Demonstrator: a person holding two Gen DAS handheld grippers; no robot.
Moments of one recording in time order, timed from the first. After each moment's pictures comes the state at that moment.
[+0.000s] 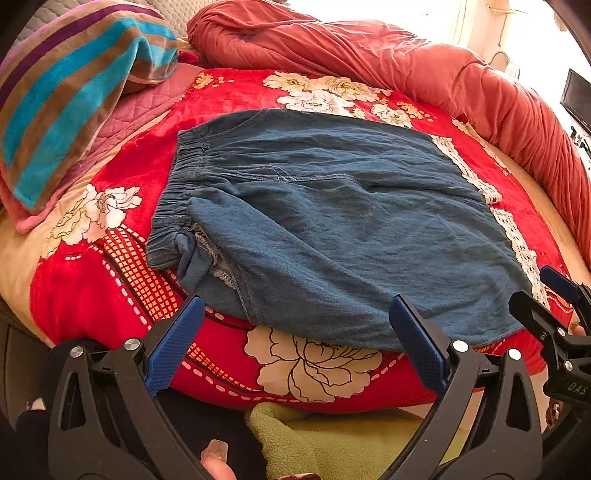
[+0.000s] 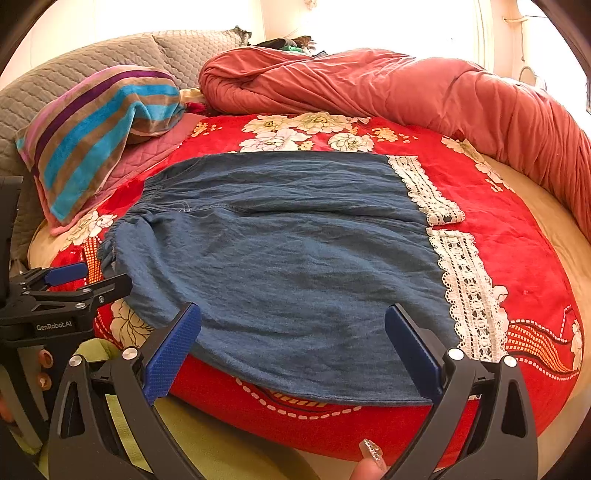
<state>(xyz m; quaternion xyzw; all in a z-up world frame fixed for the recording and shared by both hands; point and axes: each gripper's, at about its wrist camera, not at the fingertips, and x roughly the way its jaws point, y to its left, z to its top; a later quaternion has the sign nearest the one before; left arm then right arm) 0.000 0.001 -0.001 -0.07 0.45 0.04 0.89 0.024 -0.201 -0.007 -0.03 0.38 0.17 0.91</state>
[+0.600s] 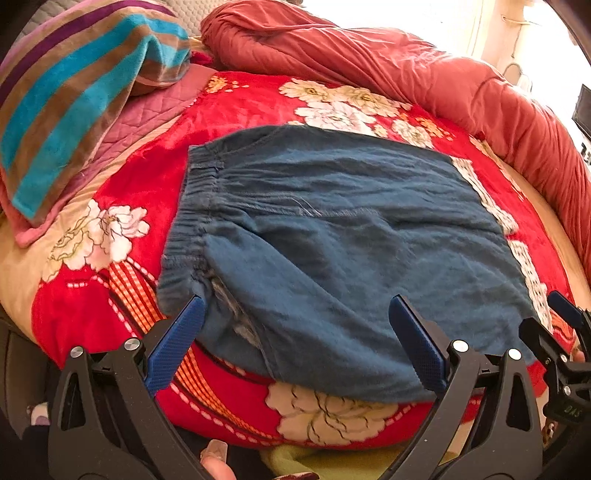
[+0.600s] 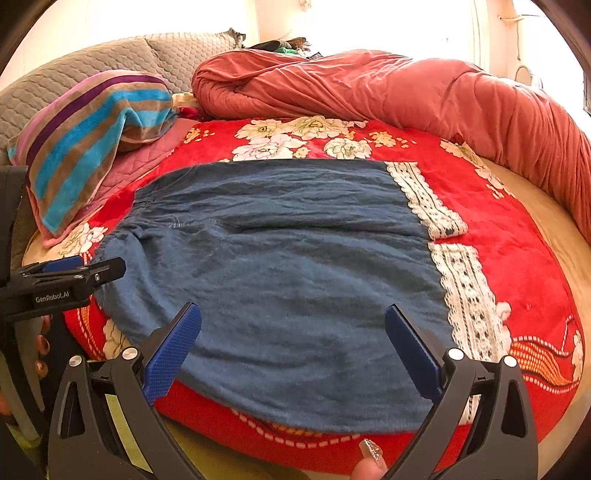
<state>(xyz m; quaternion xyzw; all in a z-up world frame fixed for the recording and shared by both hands) 0.036 0.027 0.006 -0.09 0.44 0.07 0.89 0.054 -0.192 -0.003 -0.03 0.37 0.17 0.91</state>
